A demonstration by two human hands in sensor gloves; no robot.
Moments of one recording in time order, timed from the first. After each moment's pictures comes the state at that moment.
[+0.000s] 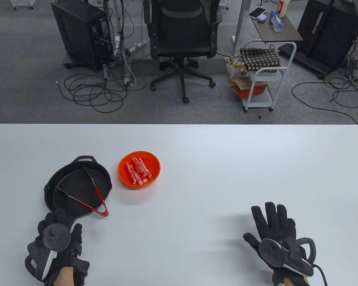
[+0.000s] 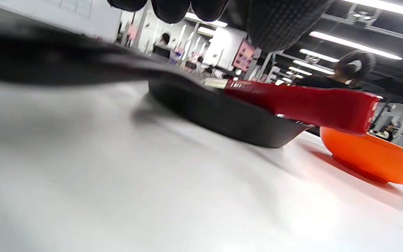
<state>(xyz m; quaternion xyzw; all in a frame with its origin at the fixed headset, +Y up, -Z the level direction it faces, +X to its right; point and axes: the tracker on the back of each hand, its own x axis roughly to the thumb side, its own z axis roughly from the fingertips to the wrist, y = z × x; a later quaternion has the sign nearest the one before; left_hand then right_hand) -0.372 -0.735 -0.257 0.01 0.21 0.18 0.96 0.228 -0.731 -0.236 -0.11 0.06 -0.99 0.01</state>
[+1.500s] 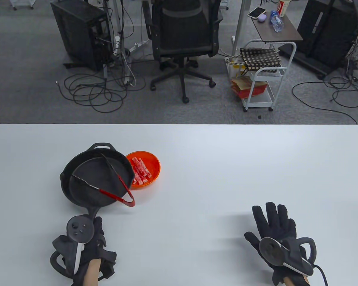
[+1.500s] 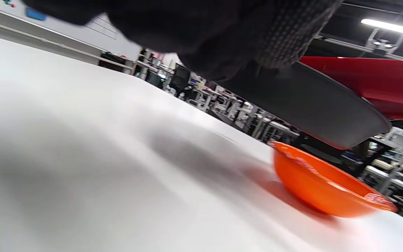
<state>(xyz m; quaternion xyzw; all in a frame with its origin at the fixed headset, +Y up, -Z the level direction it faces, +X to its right) -0.269 -0.686 -0.258 0.06 0.25 0.18 0.95 0.229 -0.730 -0.237 -0.10 0.05 -0.99 0.01</state>
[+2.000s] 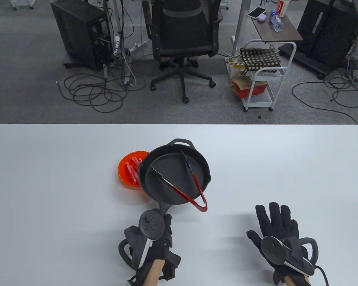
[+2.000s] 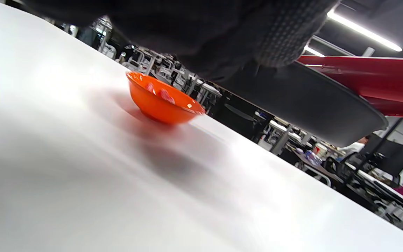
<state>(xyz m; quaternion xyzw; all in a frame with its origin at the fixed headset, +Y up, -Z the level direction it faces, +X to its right) -0.109 -0.687 -0.260 0.00 0.12 0.22 0.97 0.233 -0.731 -0.238 -0.09 0.05 -0.99 0.01</state>
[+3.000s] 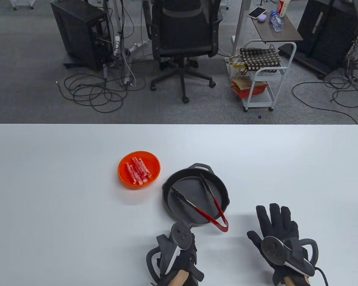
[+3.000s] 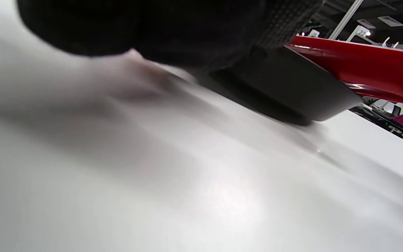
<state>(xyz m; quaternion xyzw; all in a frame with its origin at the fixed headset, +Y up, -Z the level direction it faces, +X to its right) -0.061 -0.753 -0.253 -0.13 0.09 0.21 0.97 0.234 -0.733 -0.237 -0.08 0.05 -1.00 0.00</state>
